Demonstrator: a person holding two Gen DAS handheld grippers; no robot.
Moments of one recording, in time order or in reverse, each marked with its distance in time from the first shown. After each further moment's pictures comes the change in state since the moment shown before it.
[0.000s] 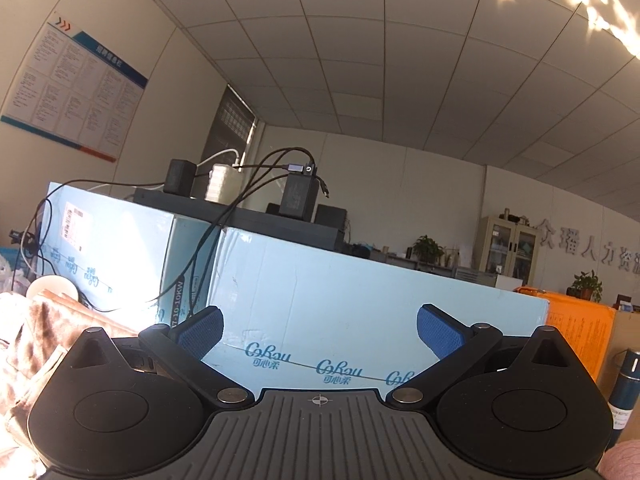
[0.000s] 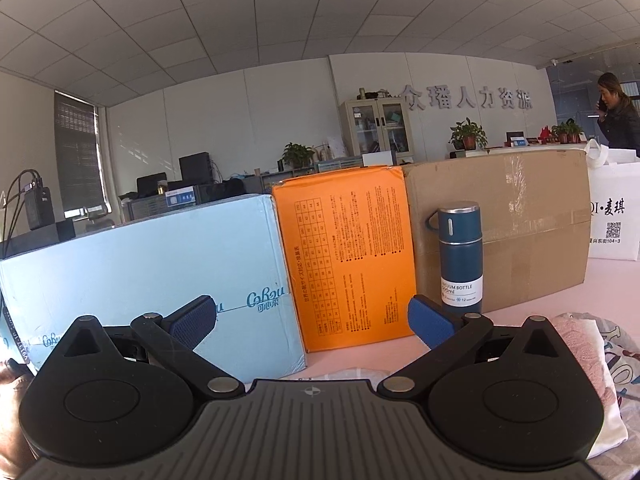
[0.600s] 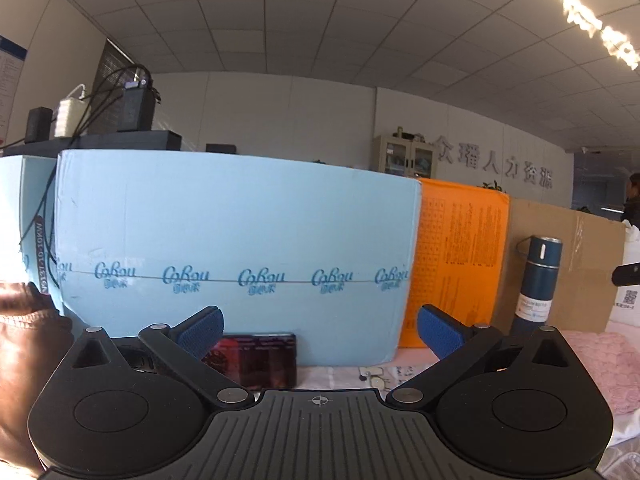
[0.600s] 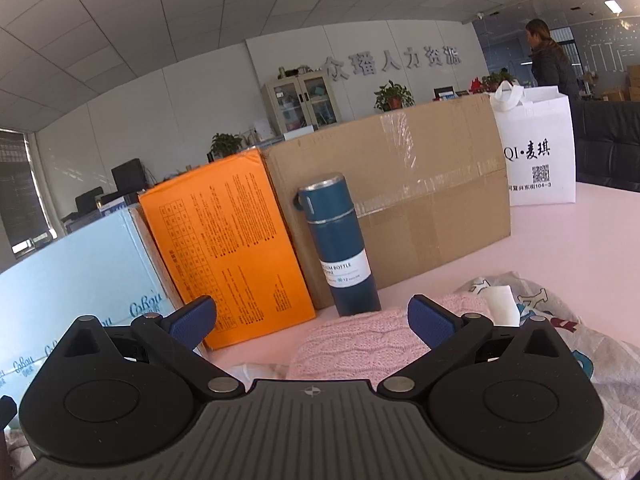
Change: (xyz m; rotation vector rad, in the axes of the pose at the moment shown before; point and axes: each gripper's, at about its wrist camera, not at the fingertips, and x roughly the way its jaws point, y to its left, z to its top) left arm 0.012 -0.082 -0.070 0.131 0.293 -0.356; right arm 0.023 -0.124 -0.002 0.180 0.126 -0.166
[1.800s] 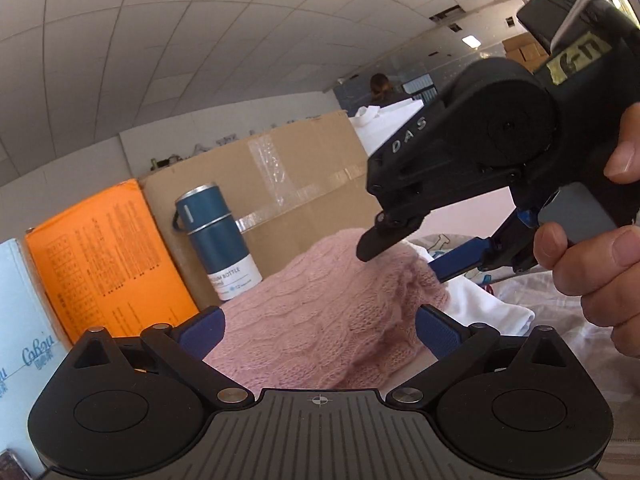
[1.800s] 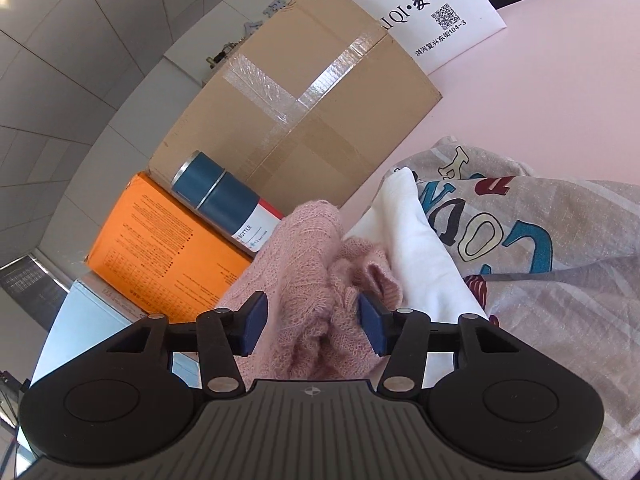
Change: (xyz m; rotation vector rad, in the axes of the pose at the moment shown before) left arm 0.052 -0.272 -0.098 0.680 -0.059 -0.481; right arm 0.012 -0.160 -0.035 0.512 0.122 0.130
